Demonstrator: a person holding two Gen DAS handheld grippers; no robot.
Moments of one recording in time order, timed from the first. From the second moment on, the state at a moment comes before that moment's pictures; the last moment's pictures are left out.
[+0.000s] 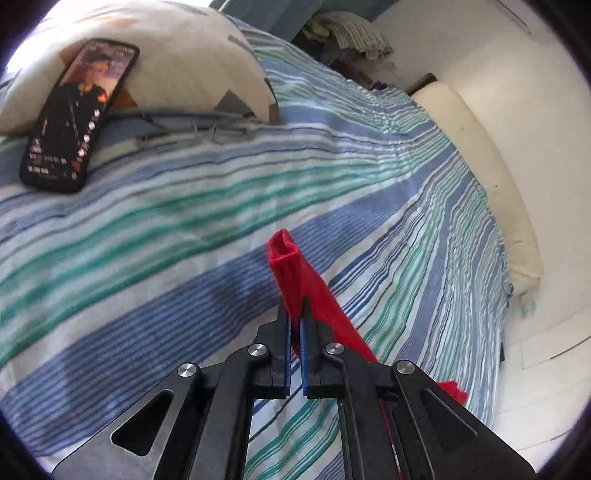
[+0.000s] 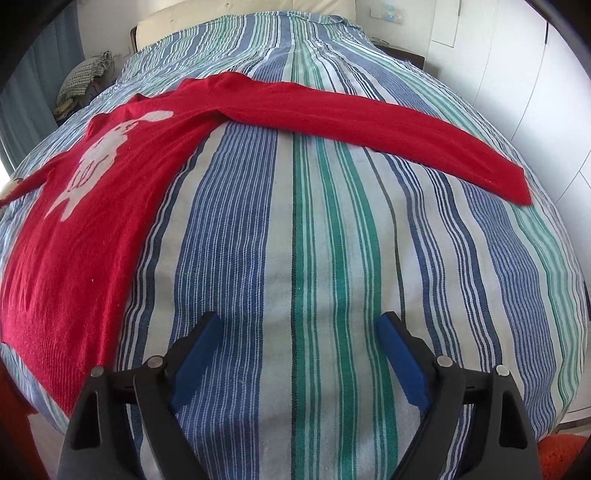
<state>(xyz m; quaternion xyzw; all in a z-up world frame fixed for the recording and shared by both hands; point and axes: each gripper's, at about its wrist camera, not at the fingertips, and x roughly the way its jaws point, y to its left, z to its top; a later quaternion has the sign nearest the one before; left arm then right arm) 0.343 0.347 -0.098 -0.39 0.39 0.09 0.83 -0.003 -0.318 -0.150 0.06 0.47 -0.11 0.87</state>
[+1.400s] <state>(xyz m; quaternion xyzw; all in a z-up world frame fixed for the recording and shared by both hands) 0.322 0.362 -0.181 -0.38 0.41 0.11 0.82 0.504 -0.001 -0.120 -0.01 0.62 0.08 0.78</state>
